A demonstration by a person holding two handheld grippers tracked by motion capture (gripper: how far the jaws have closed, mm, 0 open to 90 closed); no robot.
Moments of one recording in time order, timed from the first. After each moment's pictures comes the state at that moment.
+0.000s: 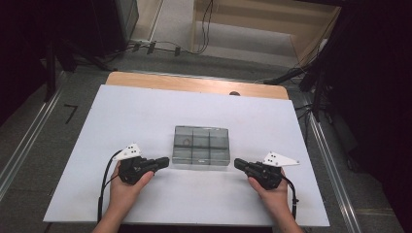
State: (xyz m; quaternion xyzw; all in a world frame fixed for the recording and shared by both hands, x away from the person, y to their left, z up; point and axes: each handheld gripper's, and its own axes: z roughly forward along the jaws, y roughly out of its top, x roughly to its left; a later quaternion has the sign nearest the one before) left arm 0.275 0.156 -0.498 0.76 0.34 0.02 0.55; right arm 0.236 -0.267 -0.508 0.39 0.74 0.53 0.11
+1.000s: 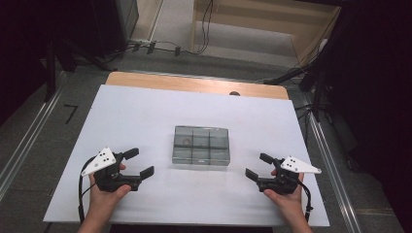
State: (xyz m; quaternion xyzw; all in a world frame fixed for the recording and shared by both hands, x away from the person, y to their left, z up) left arm 0.246 0.199 -0.475 0.73 0.33 0.10 0.59; right arm 0.213 -0.299 -0.492 0.41 0.71 0.55 0.16
